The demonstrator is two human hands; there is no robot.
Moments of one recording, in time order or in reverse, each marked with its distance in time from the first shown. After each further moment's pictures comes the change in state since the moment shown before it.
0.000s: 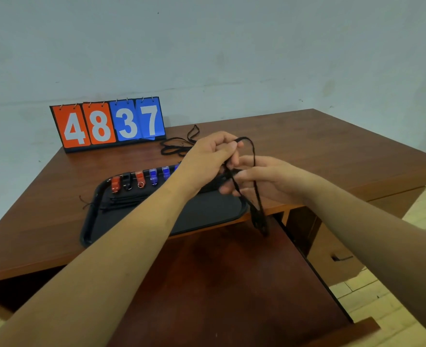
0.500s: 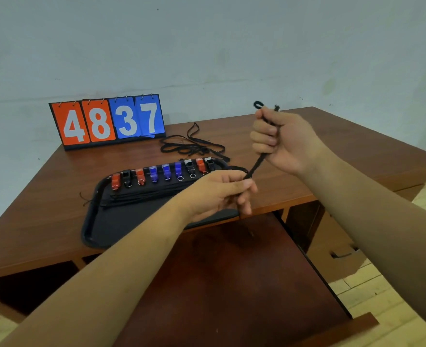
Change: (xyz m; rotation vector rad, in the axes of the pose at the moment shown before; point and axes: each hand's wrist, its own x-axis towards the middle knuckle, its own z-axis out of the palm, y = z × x) left_hand -0.034 -0.019 0.014 -0.278 -0.445 -0.228; right_hand 0.013 -0.047 -0.004 0.648 0.344 -0.207
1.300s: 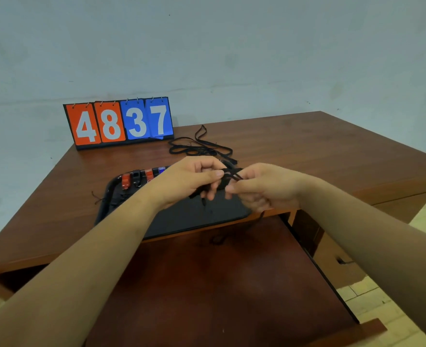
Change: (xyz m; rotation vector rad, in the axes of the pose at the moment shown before) left_hand -0.037 0.022 -0.044 0.366 0.200 0.063; right_hand -0.024 0.044 0.007 -0.888 -0.333 0.383
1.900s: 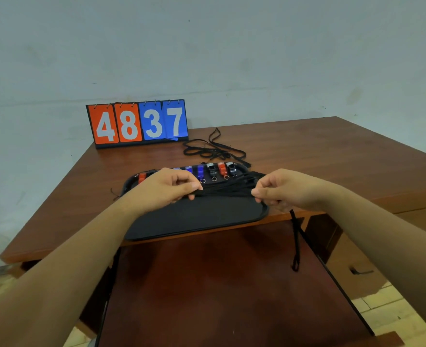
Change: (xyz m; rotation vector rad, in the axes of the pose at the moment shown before) left_hand -0.040 -0.035 -0.046 0.320 0.133 -0.155; right_hand -0.004 0.010 -0.014 -0.307 0.143 0.063
